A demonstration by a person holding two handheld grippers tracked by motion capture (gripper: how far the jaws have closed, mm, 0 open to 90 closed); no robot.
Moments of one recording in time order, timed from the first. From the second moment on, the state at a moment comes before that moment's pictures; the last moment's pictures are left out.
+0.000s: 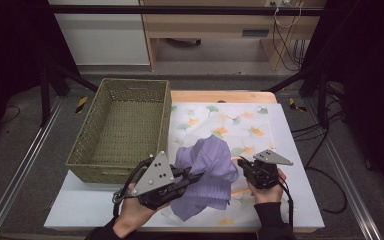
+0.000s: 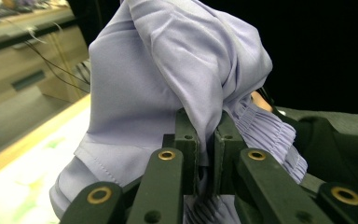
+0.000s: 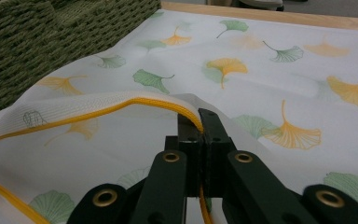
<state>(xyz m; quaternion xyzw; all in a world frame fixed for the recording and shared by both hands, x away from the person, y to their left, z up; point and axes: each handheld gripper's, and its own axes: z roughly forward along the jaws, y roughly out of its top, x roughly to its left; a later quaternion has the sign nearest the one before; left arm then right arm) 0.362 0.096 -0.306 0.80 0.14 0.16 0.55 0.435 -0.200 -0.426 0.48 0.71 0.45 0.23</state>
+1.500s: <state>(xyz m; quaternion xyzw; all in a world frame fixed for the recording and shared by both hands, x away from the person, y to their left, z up) 0.422 0.006 -0.449 0.89 0.20 0.14 0.37 0.431 -0.195 -0.423 0.47 0.72 0.46 0.23</state>
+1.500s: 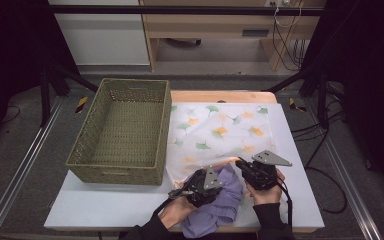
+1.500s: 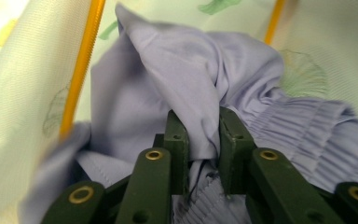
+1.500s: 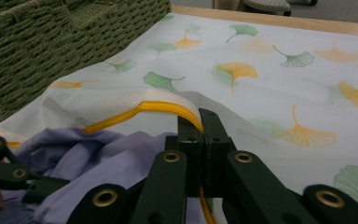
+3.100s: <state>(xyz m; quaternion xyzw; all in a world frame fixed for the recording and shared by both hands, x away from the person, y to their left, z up) 0.433 0.015 -0.461 0.87 0.25 0.17 0.38 0.429 -0.194 -0.425 0.47 0.72 0.46 0.23</state>
